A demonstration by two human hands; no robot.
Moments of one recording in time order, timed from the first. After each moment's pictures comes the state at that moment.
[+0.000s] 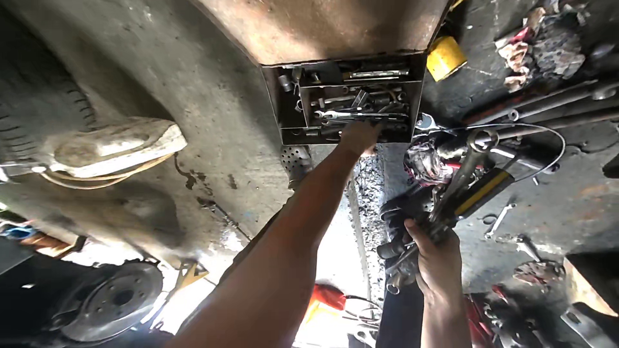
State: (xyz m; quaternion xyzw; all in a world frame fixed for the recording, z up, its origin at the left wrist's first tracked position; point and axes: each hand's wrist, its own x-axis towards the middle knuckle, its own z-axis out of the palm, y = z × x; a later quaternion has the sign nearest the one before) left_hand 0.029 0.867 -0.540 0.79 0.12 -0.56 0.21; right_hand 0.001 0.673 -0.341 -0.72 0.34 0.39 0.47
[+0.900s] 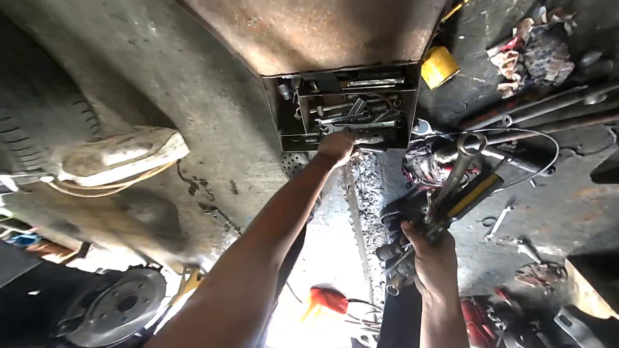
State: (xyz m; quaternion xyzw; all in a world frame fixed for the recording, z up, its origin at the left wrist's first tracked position) left_hand -0.009 0.901 -0.534 0.80 0.16 -0.53 0.24; right_hand 0.007 0.676 -0.343 -0.72 0.34 0.39 0.46
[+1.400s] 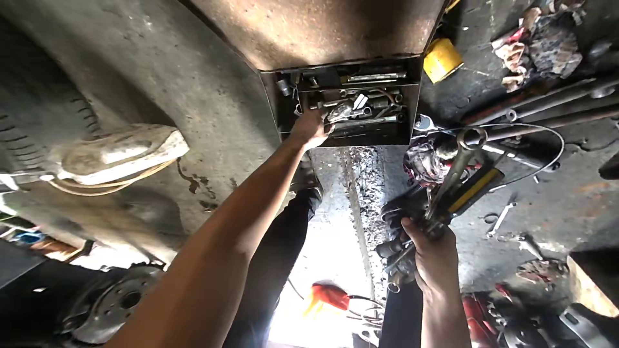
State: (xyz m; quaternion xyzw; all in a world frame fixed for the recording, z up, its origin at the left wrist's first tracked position) left_hand -0.029 0.972 -0.537 0.80 0.28 -0.43 0.30; right_hand 0.005 0.678 -0.345 -0.73 0.33 0.40 0.45
